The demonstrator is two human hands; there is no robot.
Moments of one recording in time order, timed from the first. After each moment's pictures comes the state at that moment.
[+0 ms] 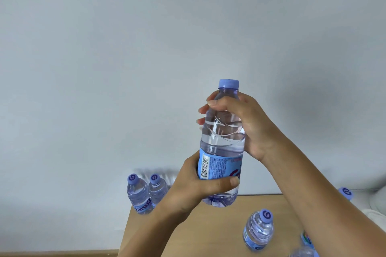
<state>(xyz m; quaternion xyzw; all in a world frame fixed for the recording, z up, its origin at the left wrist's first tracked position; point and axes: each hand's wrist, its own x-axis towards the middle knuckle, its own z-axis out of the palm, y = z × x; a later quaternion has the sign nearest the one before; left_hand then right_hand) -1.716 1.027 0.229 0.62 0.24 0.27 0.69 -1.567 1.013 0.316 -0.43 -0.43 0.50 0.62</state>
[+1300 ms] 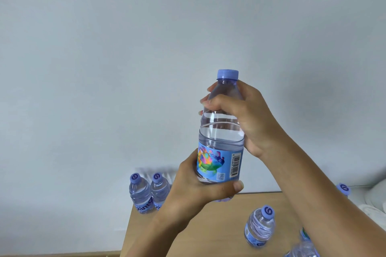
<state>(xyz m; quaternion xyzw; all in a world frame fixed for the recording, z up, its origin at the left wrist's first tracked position) -1.736 1.010 0.243 0.62 0.23 0.32 0.68 -1.591 1.007 0.331 -0.47 -0.45 0.40 0.65</state>
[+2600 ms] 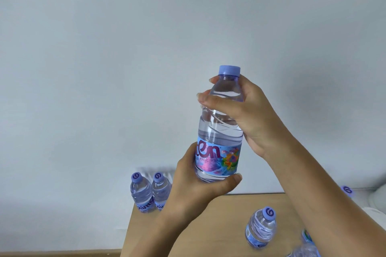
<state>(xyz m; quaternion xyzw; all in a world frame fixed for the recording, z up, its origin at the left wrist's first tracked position) -1.731 1.010 0.239 0.63 0.29 0.39 0.60 -1.591 1.008 0.334 -0.50 -0.48 0.34 0.63</state>
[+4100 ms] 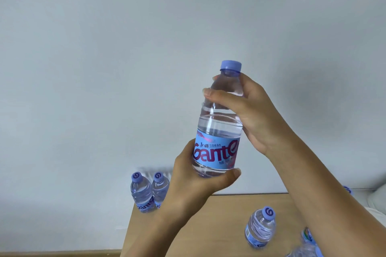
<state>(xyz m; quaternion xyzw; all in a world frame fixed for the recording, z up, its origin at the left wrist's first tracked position) -1.731 1.009 0.250 0.63 0.30 0.40 0.60 -1.586 1.010 0.333 -0.49 -0.49 0.33 0.64</state>
